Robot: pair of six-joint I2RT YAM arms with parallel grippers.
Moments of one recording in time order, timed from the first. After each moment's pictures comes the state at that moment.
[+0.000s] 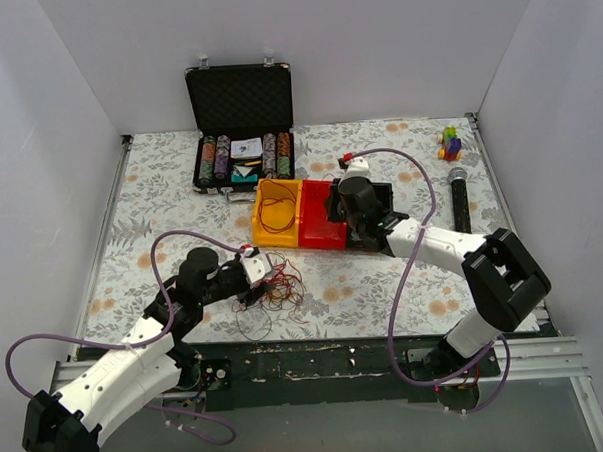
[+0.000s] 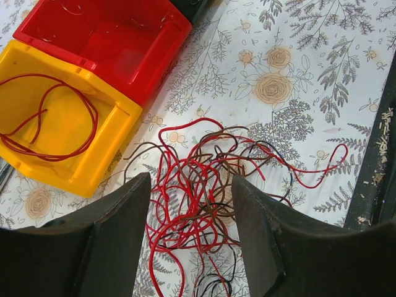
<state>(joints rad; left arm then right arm) -0.61 0.70 0.40 -0.11 0.43 0.44 0.72 1.56 0.93 0.20 0.27 0.48</state>
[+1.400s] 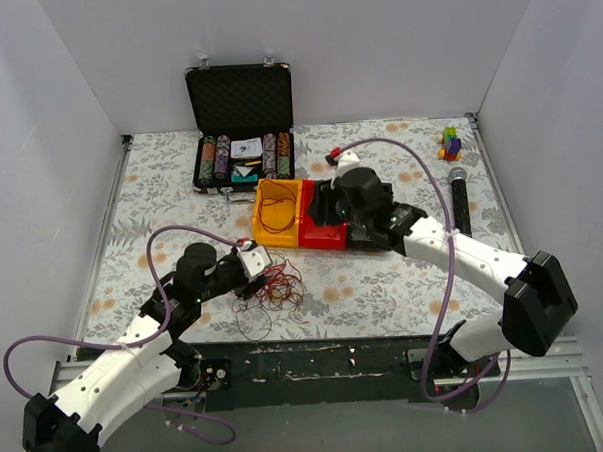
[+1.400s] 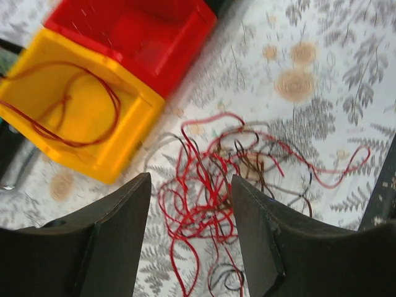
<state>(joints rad) -0.61 0.70 0.50 -0.17 0.36 0.44 0.76 1.42 1.10 -0.13 0.09 0.42</state>
